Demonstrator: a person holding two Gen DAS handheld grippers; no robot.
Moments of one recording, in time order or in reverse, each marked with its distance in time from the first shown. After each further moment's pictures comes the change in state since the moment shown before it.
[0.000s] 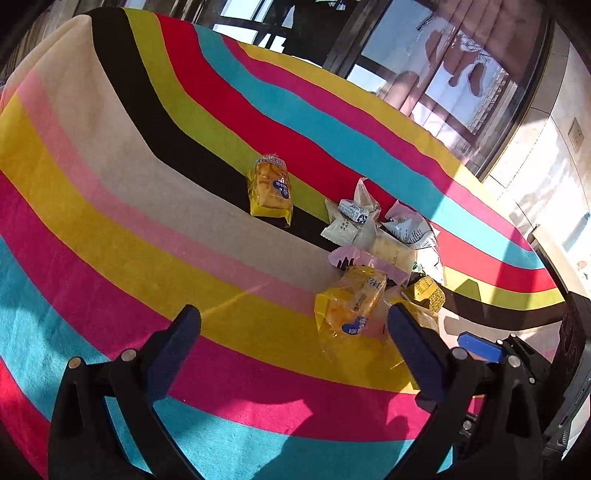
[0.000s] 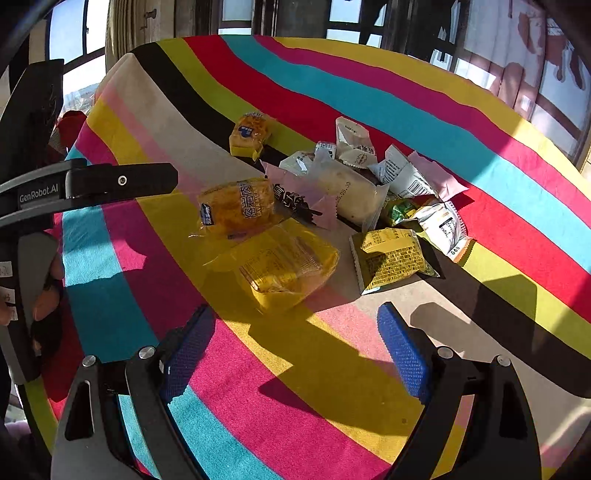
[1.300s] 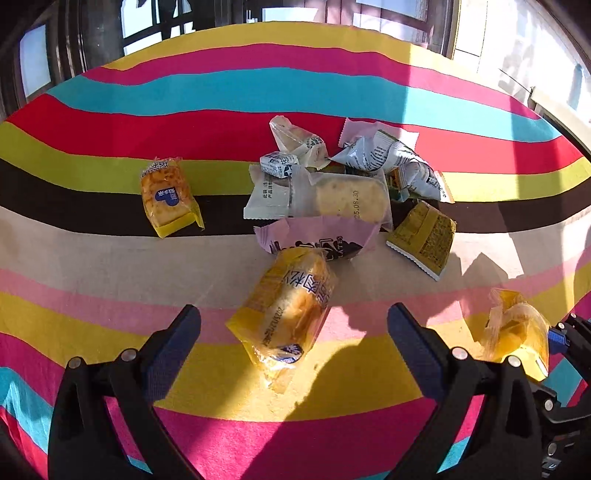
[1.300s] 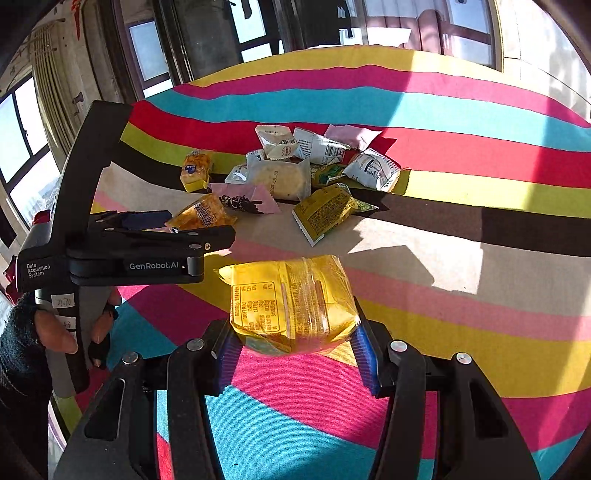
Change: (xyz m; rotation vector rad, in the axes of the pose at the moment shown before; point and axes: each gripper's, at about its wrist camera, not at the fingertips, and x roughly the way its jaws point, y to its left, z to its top) left arm 0.070 -0.081 0.009 0.459 0.212 0.119; right arm -0.043 -0.016 -0.057 0.394 -0.096 -0.024
